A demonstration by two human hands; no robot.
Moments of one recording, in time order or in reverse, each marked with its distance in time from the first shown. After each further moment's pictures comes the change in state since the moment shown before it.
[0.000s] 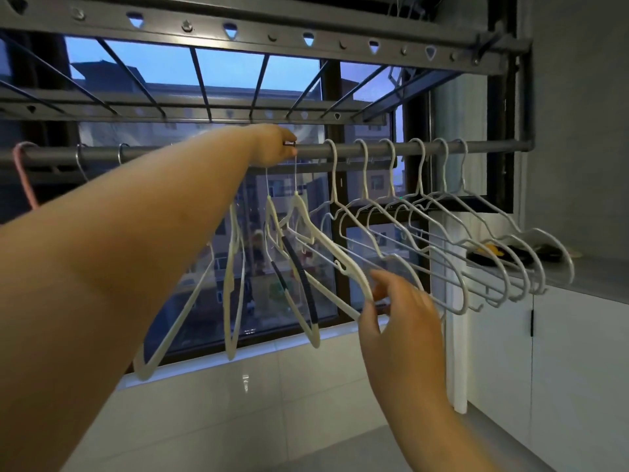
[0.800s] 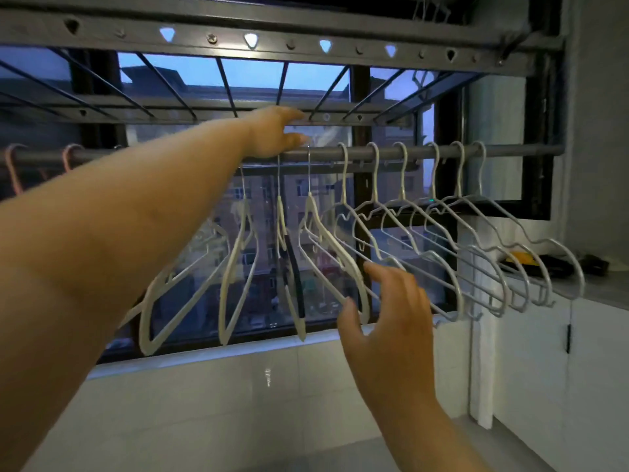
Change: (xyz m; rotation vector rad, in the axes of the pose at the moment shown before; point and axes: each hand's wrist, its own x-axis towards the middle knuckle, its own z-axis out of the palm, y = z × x) left_hand -0.036 -0.006 -0.026 -0.092 0.130 -0.039; right_hand -0.009 -0.005 0.011 0.067 0.222 -0.261
